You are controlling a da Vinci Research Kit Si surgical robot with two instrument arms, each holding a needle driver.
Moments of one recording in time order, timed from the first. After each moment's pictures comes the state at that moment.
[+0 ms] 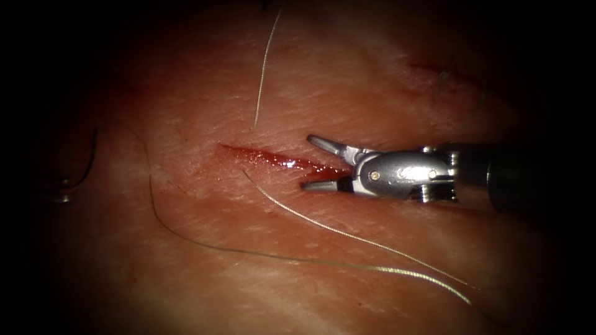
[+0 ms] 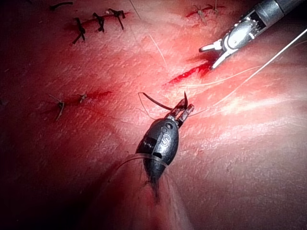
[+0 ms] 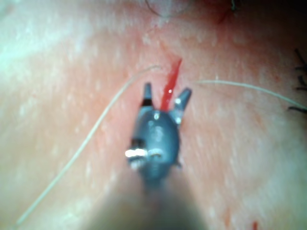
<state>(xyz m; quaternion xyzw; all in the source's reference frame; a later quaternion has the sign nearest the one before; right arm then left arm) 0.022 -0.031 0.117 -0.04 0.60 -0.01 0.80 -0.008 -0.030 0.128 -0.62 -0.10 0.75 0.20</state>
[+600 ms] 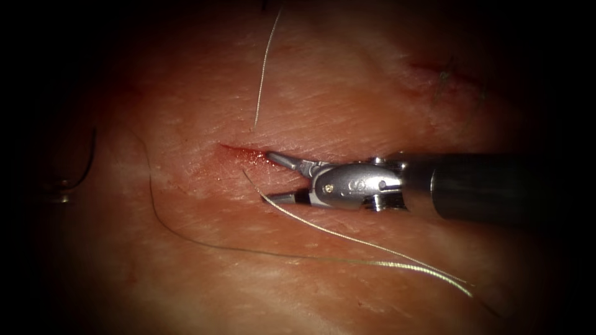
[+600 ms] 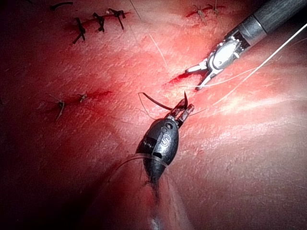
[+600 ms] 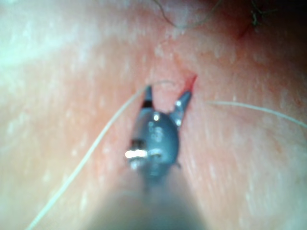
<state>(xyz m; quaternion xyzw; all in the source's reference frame) 0.027 -0.034 0.121 -0.02 0.59 -0.05 0.81 -0.008 -0.030 0.128 -0.62 -0.10 0.75 0.20</state>
